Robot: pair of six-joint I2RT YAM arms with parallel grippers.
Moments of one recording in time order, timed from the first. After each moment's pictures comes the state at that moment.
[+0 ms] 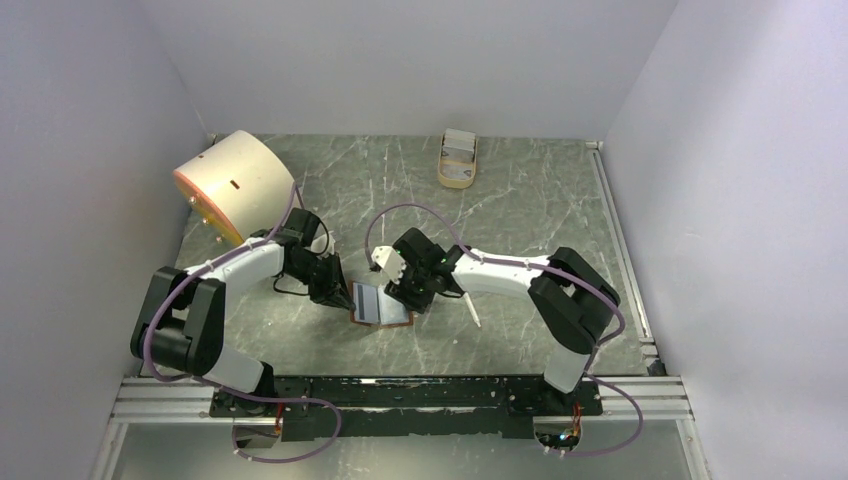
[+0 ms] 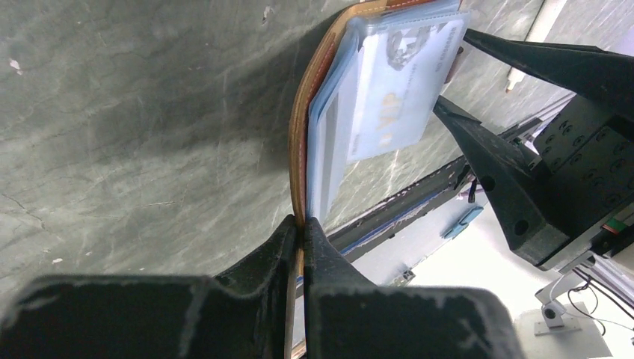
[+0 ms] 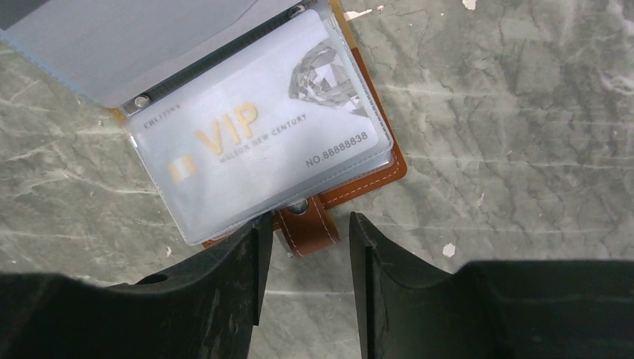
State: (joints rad) left arm -0.30 1.48 0.78 -0.63 0.59 -0.52; right arm 0.90 1.75 1.02 -0.33 -0.17 -0.29
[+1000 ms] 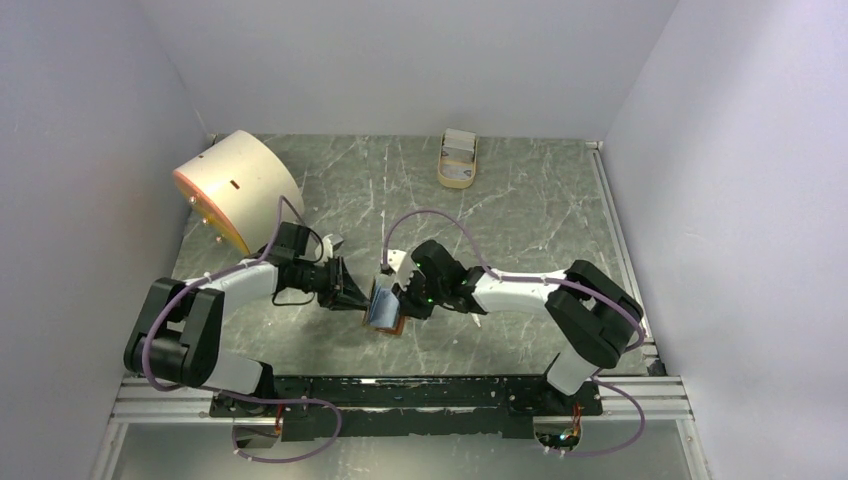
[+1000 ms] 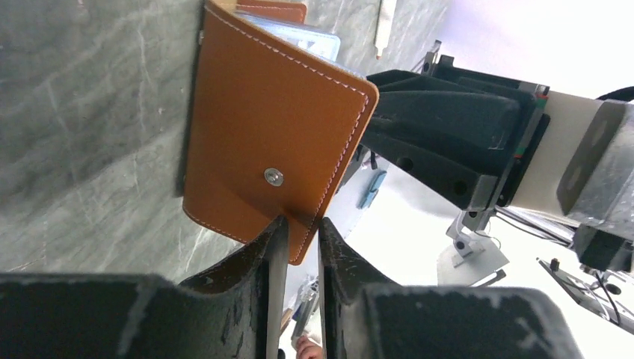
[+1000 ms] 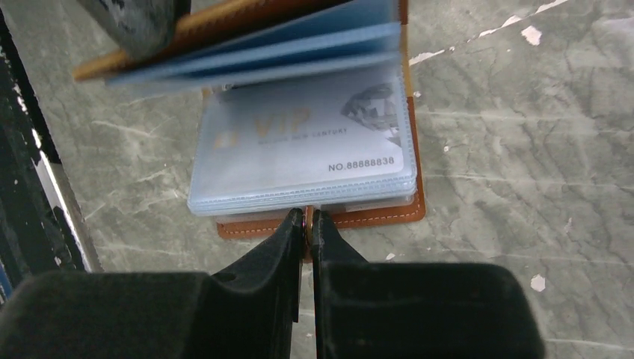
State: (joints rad) left arm -0.26 1.42 0.60 -0.28 0.91 -0.66; right arm 0.90 1.62 0.77 0.03 -0.35 -0.13
